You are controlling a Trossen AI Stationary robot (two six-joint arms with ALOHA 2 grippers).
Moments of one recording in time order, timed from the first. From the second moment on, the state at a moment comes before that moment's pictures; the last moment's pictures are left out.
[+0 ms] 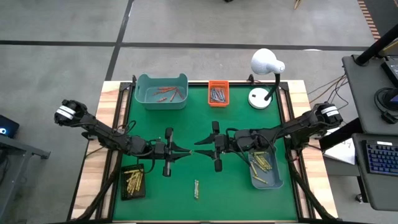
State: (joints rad) left arm -0.41 1.34 0.53 0.96 -0.37 0.09; right arm 0.24 1.57 0.99 0.53 0.18 -0.03
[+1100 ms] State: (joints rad) left arm -0.40 1.34 0.56 0.97 -0.44 0.12; right arm 0.24 1.59 1.03 0.62 0.18 0.03
